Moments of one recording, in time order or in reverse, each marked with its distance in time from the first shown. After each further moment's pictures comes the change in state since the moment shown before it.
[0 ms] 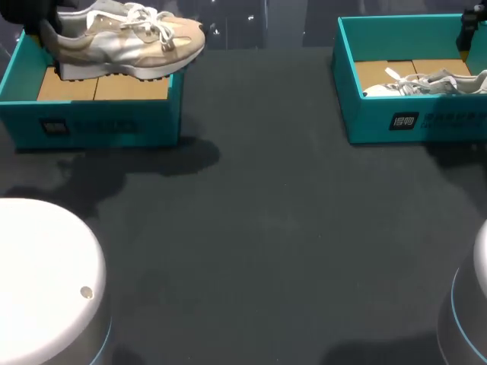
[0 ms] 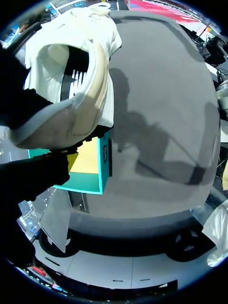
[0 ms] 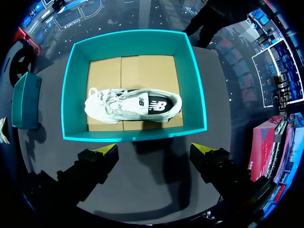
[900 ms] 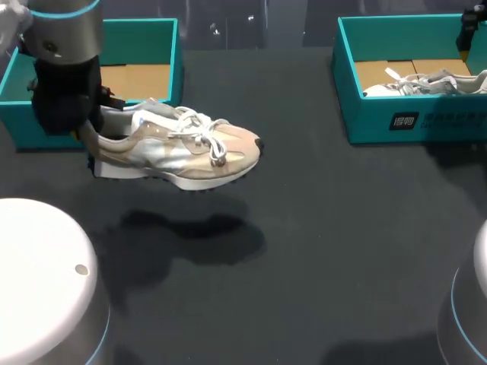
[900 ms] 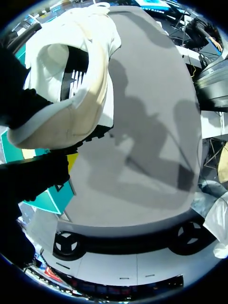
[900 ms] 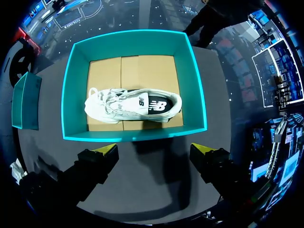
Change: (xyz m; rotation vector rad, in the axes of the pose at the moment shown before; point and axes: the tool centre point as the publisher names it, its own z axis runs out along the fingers) left arm -0.097 -0.194 0.008 0.005 0.032 0.143; right arm 0.000 0.000 0.000 0.000 0.000 0.000
